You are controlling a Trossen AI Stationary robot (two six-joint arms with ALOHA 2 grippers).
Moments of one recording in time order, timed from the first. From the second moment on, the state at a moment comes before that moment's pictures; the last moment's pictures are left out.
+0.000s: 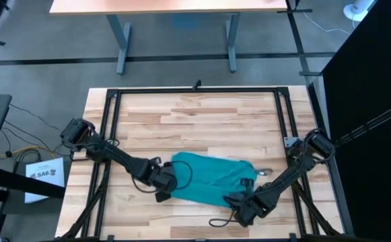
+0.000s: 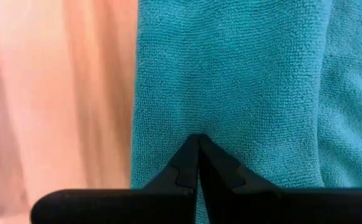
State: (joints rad) left arm -0.47 1.71 0.97 -0.60 -0.19 -0.75; right arm 0.79 1.89 1.14 -0.70 0.16 0.84
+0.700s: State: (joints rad) left arm -0.58 1.70 1.37 -0.84 -0.26 -0.30; right arm 0.81 1.72 1.26 -0.71 0.18 1.08
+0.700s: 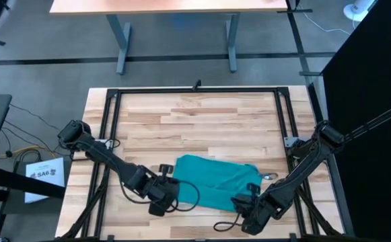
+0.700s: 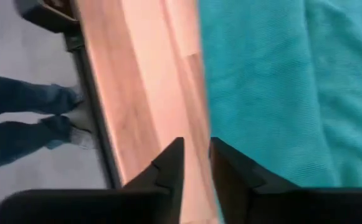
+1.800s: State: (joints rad) left arm -0.59 2.06 1.50 -0.86 -0.35 -0.33; right arm 0.86 1.94 1.21 -0.77 0.12 1.07
